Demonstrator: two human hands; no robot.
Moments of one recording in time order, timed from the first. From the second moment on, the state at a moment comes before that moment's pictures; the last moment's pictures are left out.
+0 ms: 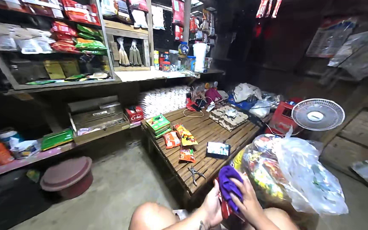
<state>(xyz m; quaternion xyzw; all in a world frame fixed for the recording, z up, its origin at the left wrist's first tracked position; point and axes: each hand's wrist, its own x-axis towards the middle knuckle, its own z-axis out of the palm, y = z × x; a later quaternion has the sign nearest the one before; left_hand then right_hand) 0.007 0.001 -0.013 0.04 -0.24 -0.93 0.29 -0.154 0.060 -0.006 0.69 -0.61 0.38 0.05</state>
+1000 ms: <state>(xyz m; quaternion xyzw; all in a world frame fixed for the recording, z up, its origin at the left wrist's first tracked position) 0.008 -0.010 -0.004 0.02 -0.22 -0.91 0.36 -0.150 0.086 -0.015 0.73 -0.52 0.44 0.00</state>
